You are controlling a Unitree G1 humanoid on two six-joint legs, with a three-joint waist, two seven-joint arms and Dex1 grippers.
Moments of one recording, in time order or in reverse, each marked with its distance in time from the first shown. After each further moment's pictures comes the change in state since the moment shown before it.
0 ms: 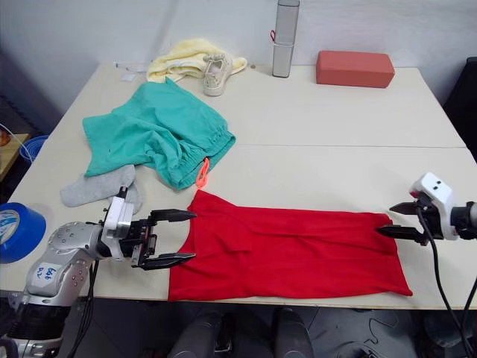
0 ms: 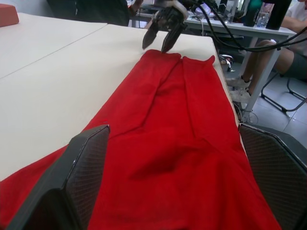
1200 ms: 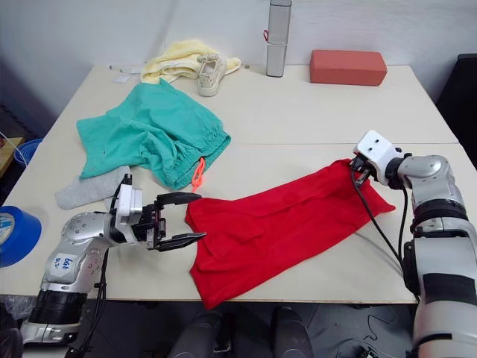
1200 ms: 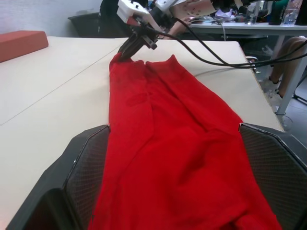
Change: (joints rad) left arm -0.107 -0.080 -0.023 0.111 0.084 -0.112 0.090; right arm -0.505 0.316 0.086 0.539 -0.369 -0.562 -0.518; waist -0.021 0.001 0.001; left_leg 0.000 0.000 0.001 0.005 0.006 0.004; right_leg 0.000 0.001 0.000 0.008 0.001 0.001
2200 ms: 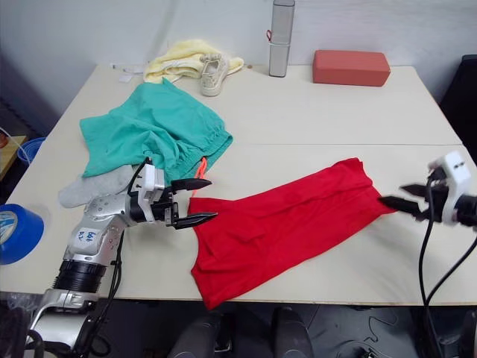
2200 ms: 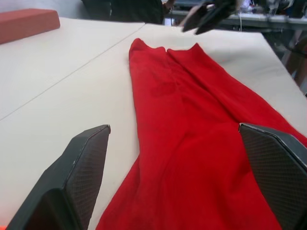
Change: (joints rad) left arm -0.264 -0.053 -0.099 0.295 0.101 0.018 -0.003; right arm 0.745 -0.242 -0.477 -0.996 0.537 1.079 0.247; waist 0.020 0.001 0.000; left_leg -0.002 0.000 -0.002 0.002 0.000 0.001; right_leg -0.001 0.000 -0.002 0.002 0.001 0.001
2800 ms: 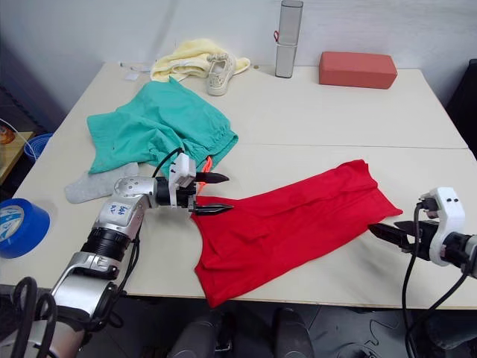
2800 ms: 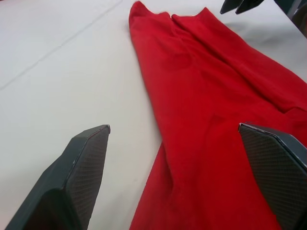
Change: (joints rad) left arm -0.231 -0.086 -0.098 0.334 0.167 -0.083 -0.030; right arm 0.226 0.156 -0.194 -0.425 0.185 0.408 -0.353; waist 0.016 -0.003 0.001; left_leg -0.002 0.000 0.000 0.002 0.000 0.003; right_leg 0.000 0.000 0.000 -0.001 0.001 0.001
